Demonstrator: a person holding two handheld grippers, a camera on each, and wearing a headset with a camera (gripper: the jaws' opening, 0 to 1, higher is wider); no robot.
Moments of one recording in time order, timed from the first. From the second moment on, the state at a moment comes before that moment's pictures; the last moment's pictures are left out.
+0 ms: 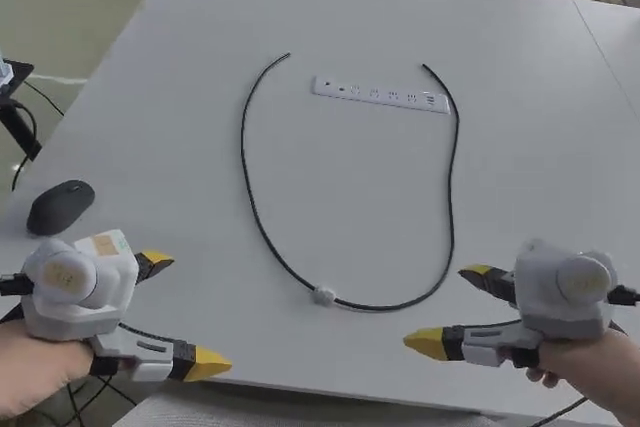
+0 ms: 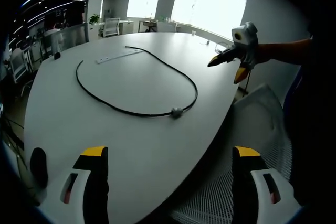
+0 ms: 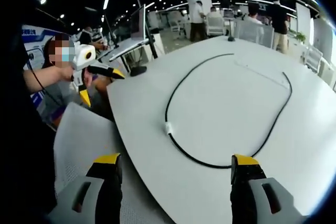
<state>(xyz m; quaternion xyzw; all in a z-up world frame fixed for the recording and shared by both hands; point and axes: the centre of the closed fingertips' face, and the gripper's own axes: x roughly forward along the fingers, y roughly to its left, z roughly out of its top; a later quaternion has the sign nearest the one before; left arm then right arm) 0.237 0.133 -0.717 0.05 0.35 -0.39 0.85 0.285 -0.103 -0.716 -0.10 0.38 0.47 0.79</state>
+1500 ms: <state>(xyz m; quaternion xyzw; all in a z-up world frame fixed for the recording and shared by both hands) 0.232 0.139 -0.721 0.04 0.35 -0.42 0.83 0.317 -0.005 -0.810 -0.23 0.48 0.52 0.67</state>
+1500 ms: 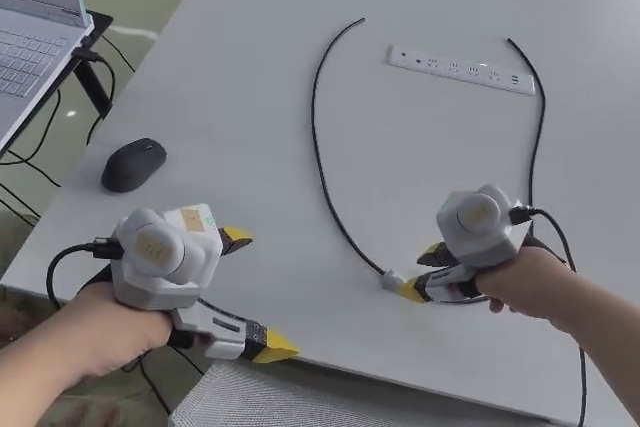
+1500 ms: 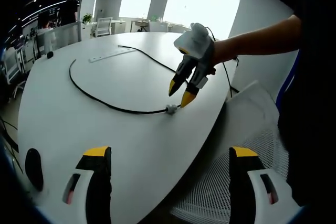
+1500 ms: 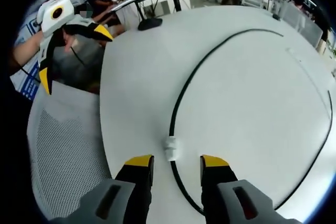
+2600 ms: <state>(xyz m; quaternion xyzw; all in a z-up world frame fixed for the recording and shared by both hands) 0.226 0.139 -0.725 0.03 0.36 -0.43 0.83 0.310 0.003 -0.827 -0.27 0.49 0.52 0.64</state>
